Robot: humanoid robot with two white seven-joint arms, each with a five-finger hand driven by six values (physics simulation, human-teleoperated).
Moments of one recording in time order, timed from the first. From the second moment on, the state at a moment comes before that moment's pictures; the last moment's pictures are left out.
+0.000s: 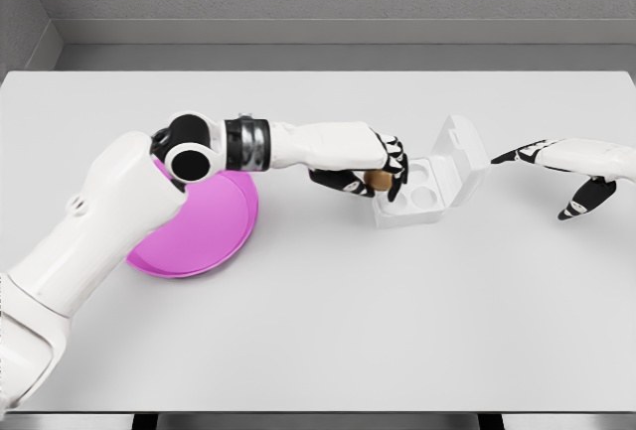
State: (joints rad) left arm -0.82 0.24 -0.78 -1.24 -0.34 -0.61 -0.61; right arm -0.63 -0.96 0.69 -1.25 0.13 -0.51 0.61
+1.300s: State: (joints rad) left arm -0.87 0.25 -0.92 -1.20 0.00 -0.33 -0.61; right arm -0.63 -0.96 0.69 -1.25 0.13 -0.51 0.61
